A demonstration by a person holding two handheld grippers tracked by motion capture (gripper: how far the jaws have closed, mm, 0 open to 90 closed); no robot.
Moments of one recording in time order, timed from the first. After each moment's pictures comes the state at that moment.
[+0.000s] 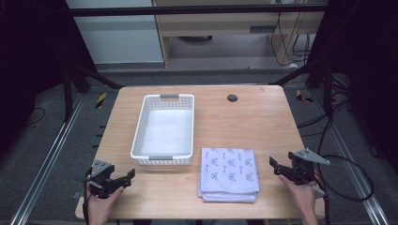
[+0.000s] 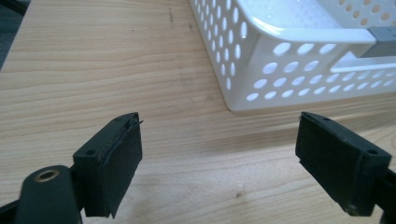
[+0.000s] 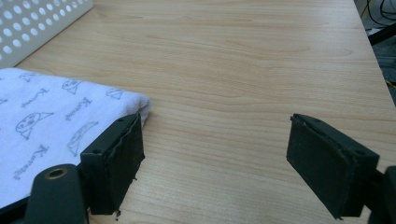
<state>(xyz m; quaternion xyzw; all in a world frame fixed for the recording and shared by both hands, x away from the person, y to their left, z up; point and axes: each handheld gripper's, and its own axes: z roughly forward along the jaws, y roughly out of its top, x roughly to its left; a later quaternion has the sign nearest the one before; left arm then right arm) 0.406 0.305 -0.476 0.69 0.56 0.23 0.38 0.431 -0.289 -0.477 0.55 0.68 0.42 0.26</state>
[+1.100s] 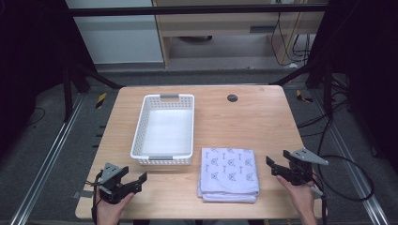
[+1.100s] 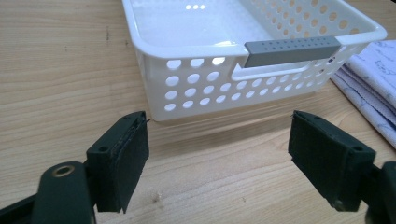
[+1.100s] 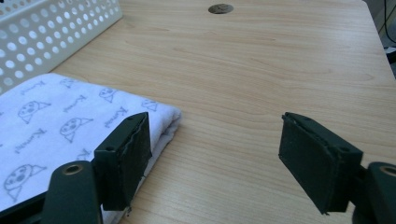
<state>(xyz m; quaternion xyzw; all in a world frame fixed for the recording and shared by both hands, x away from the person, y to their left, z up) 0.390 0.269 -0.463 0.71 0.52 0.21 0.43 0.425 -0.275 -0.462 0.51 0.69 0.44 0.26</state>
